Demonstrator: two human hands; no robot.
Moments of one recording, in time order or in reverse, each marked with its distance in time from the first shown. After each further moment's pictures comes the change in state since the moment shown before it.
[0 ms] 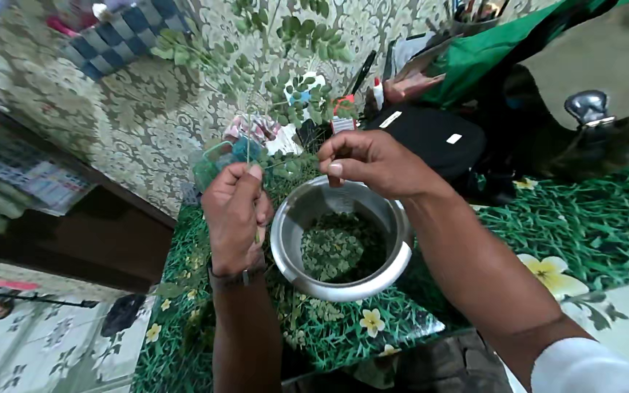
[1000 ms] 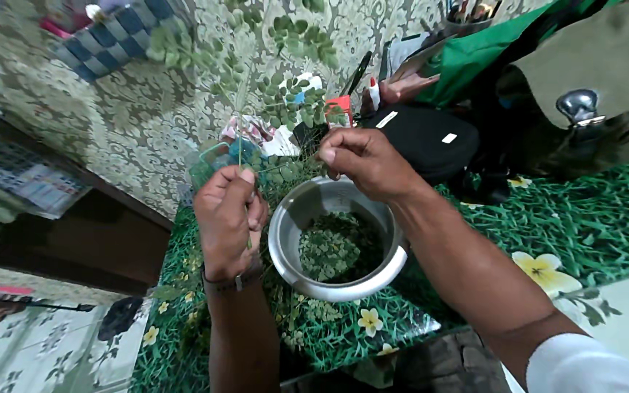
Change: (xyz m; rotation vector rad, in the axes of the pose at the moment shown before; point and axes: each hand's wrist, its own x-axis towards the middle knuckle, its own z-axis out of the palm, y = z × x) left_hand -0.001 0.004 -0.004 -0.054 -0.040 0.006; right_hand 0.004 0.007 0.012 -0.012 0.173 -0.051
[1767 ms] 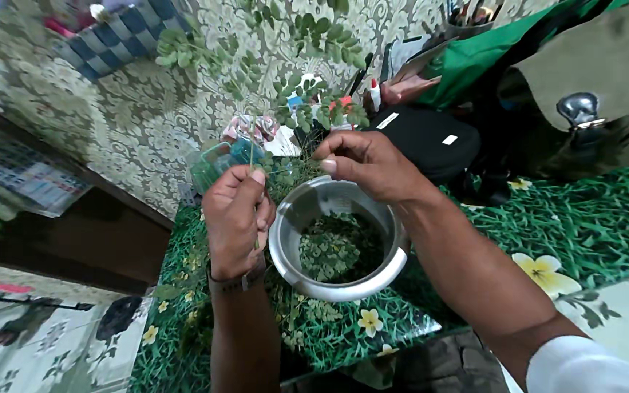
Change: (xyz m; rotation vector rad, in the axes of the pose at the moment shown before) left_hand -0.002 -0.001 0.006 -0.019 -0.030 -0.004; right_hand -0.002 -0.010 -0.001 -0.082 -0.071 -0.036
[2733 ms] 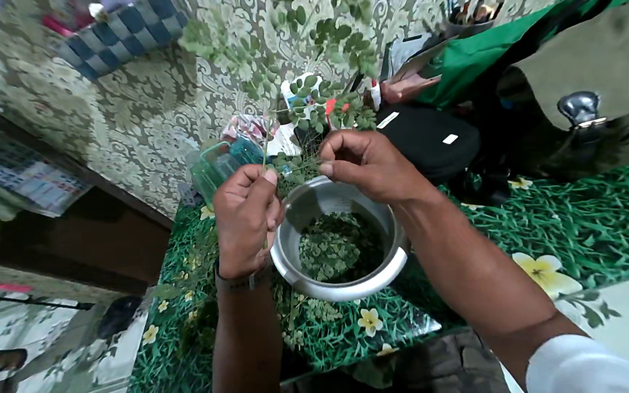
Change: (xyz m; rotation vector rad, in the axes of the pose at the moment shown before) left_hand 0.000 -0.005 0.009 0.006 -0.024 -0.005; right_hand 0.001 0.004 0.002 0.062 0.000 -0.021
